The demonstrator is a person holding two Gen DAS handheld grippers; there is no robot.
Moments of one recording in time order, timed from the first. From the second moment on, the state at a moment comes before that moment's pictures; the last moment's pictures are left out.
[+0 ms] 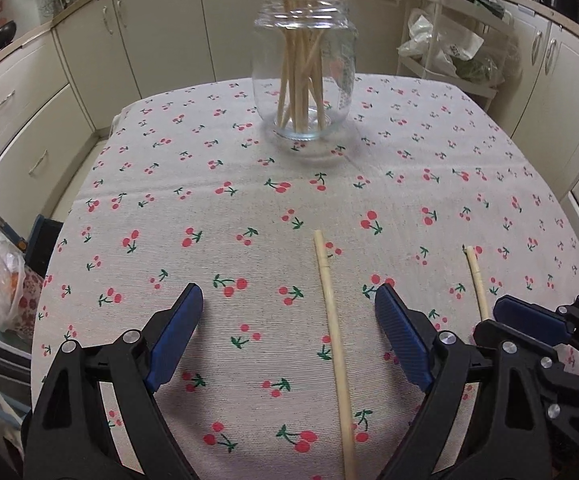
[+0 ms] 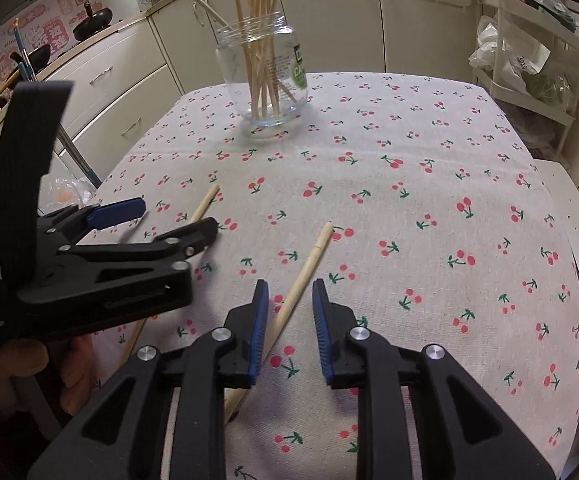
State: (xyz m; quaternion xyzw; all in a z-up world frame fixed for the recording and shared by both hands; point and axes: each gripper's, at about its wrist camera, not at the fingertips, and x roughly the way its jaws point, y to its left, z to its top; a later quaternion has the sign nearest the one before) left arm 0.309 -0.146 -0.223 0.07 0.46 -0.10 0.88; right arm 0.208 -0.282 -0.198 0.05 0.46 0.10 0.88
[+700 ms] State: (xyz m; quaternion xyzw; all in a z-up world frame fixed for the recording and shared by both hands) left arm 0.324 -0.139 -0.219 0.10 0.47 -0.17 0.86; right arm 0.217 -0.277 -0.199 0.05 0.46 0.10 0.88
